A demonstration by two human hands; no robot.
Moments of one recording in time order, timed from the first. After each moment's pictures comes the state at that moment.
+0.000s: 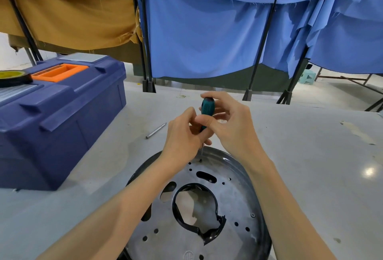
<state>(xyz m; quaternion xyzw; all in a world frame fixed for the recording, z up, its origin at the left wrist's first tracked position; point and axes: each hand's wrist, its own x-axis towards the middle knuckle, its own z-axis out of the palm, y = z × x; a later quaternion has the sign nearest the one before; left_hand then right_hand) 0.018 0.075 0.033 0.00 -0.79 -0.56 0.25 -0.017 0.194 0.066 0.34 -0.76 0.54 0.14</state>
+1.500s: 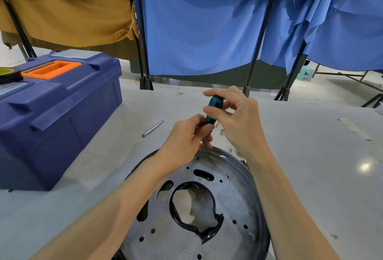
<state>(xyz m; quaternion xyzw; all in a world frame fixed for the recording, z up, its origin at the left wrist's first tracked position) 0.016 0.073 0.028 -0.08 -0.85 -0.49 0.18 -0.023 0.204 0.071 0.31 -0.75 0.57 0.14</state>
